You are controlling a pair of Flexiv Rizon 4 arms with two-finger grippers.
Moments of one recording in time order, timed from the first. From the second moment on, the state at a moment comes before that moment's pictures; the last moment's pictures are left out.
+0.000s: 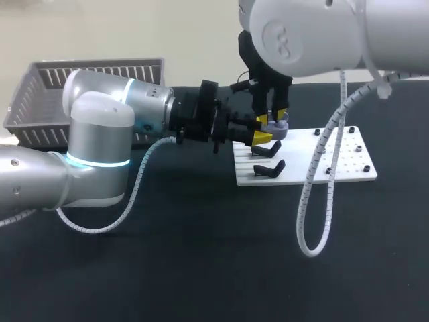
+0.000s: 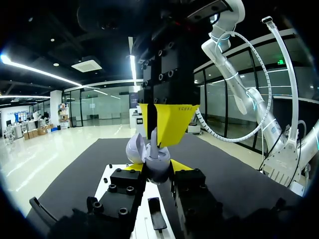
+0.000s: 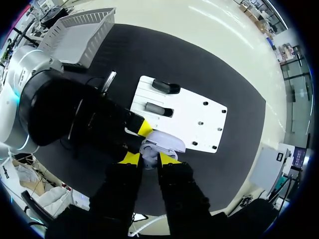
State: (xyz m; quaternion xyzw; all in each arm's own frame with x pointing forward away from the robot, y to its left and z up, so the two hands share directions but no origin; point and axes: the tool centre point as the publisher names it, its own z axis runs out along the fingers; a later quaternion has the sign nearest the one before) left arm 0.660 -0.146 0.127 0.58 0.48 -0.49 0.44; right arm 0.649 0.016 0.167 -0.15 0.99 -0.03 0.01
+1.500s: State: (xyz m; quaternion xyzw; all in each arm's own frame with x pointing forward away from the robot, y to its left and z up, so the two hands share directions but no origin) left arm 0.660 -0.146 0.127 0.58 0.48 -0.49 0.44; right arm 0.711 -0.053 0.160 0.11 0.98 -0.03 0.15
